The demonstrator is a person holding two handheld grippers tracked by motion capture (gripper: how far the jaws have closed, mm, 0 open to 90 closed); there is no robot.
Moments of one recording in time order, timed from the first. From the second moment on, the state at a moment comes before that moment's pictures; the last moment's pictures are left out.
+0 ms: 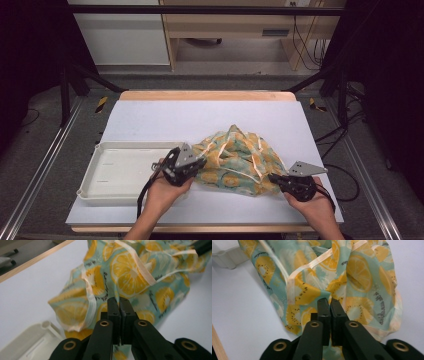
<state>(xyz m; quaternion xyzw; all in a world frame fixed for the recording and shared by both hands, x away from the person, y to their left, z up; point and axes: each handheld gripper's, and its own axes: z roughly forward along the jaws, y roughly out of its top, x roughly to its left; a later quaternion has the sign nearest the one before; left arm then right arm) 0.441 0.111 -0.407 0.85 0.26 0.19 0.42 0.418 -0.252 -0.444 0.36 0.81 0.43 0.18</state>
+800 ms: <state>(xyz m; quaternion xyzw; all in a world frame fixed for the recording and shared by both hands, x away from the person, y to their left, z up) 0.427 0.124 -0.433 0.84 0.28 0.18 0.43 0.488 -0.189 -0.381 0.34 0.82 0.43 0.18</state>
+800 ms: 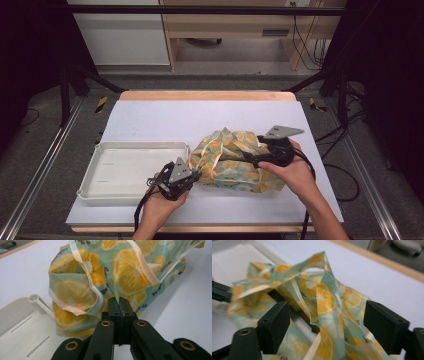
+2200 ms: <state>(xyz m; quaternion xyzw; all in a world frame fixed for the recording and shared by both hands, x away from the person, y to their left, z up) 0.427 0.116 -0.418 0.82 0.30 0.23 0.44 0.397 -0.201 -0.453 0.26 0.87 0.40 0.15</state>
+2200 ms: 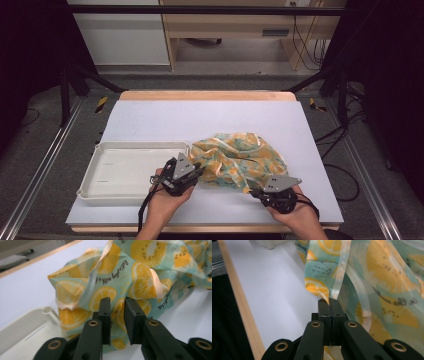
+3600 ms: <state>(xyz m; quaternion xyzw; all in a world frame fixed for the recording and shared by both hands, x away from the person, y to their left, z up) 0.424 0.095 -0.418 0.88 0.24 0.15 0.39 0.382 -0.208 -0.428 0.25 0.83 0.46 0.17</state>
